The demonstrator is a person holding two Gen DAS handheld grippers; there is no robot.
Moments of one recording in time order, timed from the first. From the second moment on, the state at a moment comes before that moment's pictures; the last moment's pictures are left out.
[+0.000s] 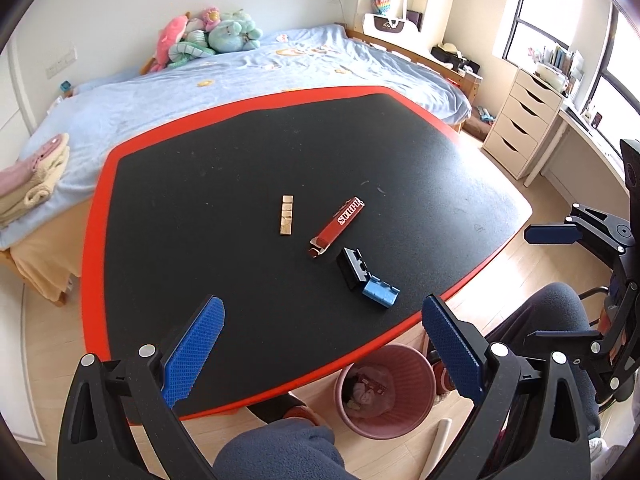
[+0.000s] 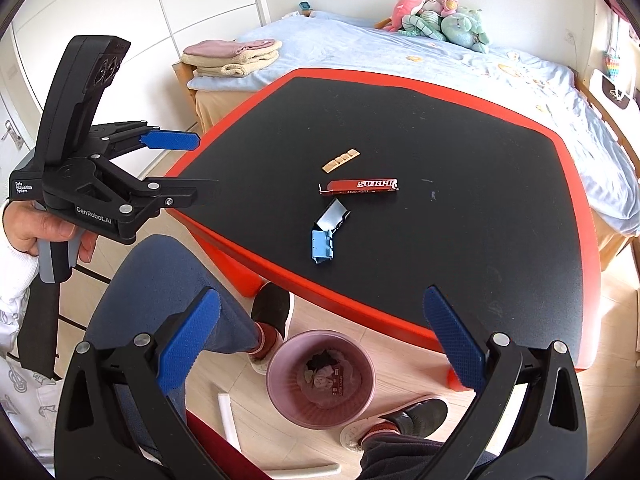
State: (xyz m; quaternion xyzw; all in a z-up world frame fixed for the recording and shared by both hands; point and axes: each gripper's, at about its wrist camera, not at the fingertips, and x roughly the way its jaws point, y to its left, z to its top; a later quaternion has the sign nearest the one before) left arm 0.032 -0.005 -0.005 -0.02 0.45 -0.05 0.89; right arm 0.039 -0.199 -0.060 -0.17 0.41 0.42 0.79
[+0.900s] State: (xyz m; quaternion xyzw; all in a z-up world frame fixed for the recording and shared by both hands) left arm 0.158 0.015 -0.079 -0.01 0.53 -0.03 0.85; right arm 0.095 -0.128 -0.127 -0.22 0.45 0.43 0.75
